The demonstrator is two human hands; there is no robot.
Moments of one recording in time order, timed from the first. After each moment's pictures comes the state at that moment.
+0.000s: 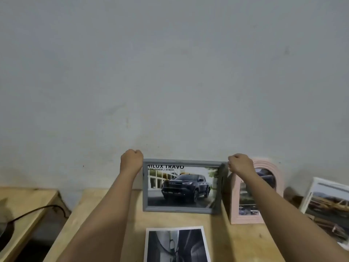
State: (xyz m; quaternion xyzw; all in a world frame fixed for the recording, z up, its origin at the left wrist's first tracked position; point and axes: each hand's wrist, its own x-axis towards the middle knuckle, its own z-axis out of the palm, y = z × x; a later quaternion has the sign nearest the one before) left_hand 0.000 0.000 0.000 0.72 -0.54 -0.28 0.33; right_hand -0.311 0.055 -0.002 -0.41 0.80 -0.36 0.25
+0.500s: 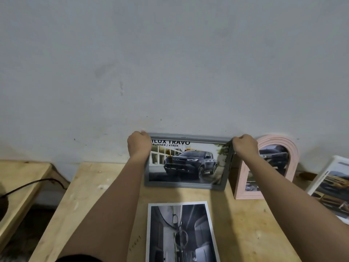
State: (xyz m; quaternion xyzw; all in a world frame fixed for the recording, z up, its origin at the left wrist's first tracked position) left_hand -0.022 -0.026 -0.052 0.76 -0.50 -0.28 0.32; right_hand -0.296 0.030 -0.034 -0.39 0.85 -0.27 0.22
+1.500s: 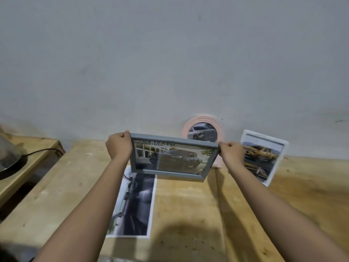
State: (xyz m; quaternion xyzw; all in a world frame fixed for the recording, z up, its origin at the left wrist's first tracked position) left_hand -0.159 0.229 0.015 0.75 -0.45 -0.17 0.45; right_hand -0.451 0.255 -0.014 -0.38 0.76 -0.47 0.24
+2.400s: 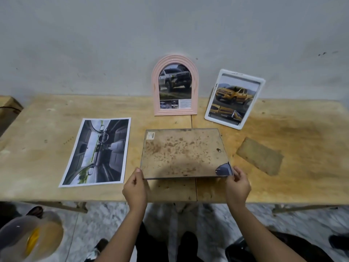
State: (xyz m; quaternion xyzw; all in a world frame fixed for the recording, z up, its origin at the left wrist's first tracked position) left_hand -0.279 0.431 -0.180 0.76 -0.31 -0.35 0.45; right_hand -0.517 0.467 -0.172 -0.20 0.82 -0.48 0.25
